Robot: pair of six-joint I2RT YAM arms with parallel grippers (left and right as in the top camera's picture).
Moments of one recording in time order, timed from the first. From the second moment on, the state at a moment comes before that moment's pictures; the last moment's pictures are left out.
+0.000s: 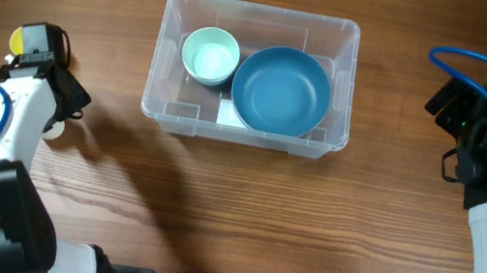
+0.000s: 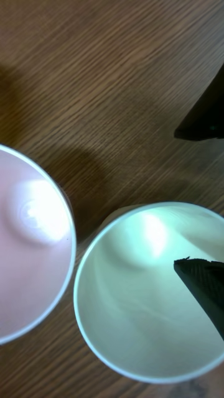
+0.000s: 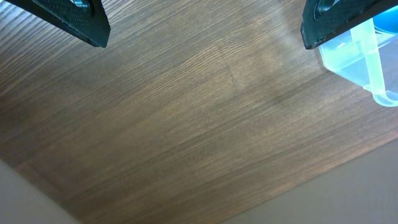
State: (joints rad) left arm 0.28 1.62 1.04 -0.71 -0.26 -0.53; right arm -0.07 1.22 1.21 -0.76 0.32 0.35
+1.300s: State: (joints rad) left arm -0.39 1.44 1.26 -0.67 0.05 -0.52; right arm -0.07 1.22 1.21 -0.76 0.32 0.35
